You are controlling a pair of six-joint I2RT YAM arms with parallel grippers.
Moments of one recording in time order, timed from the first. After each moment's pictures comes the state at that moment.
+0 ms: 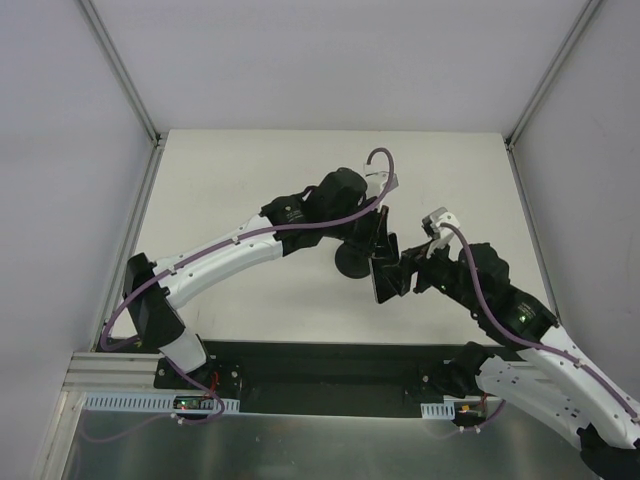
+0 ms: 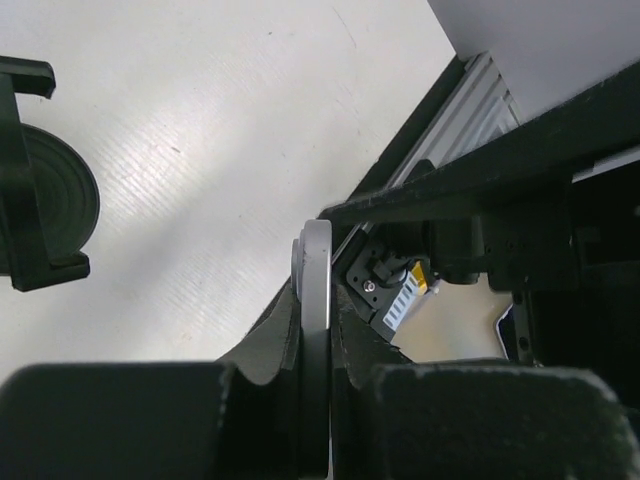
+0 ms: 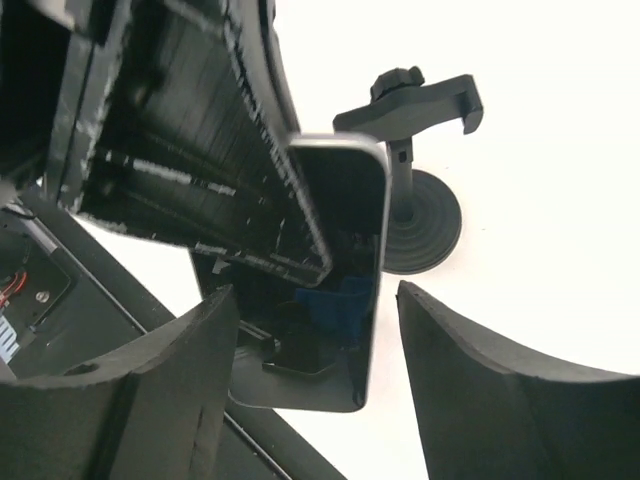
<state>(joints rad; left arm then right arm) -0.99 1.62 1.58 -0.56 0.29 -0.58 0.78 0.60 0.77 -0.50 0.00 0.21</state>
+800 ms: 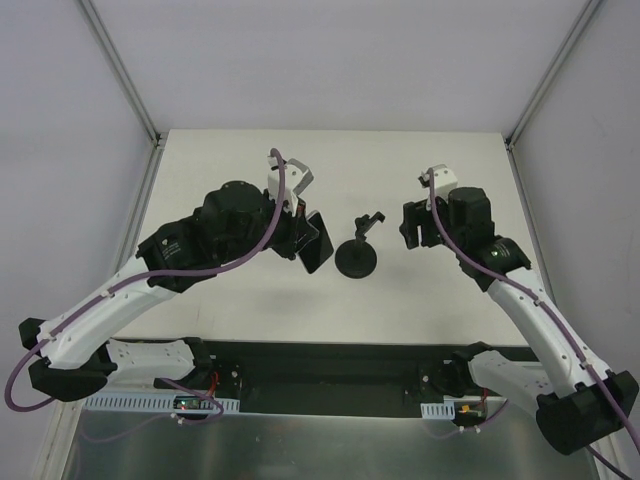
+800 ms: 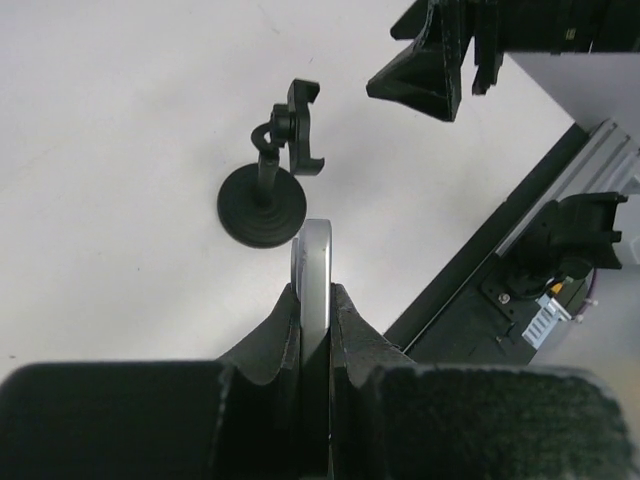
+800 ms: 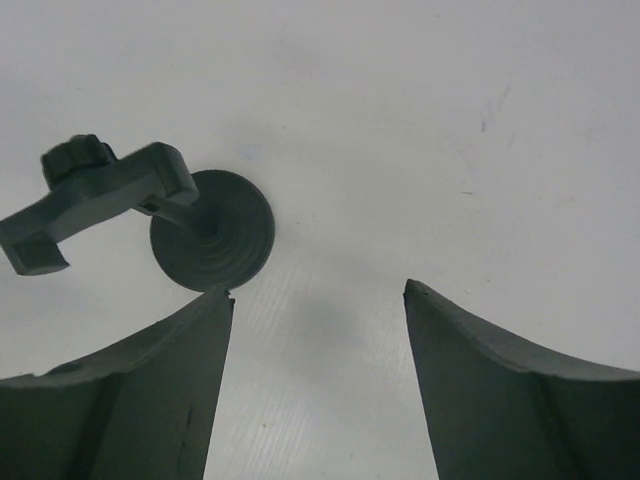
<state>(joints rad) -1.00 1.10 1.45 -0.73 -0.09 -0.28 0.43 0.97 0.95 -0.53 0.04 0.02</state>
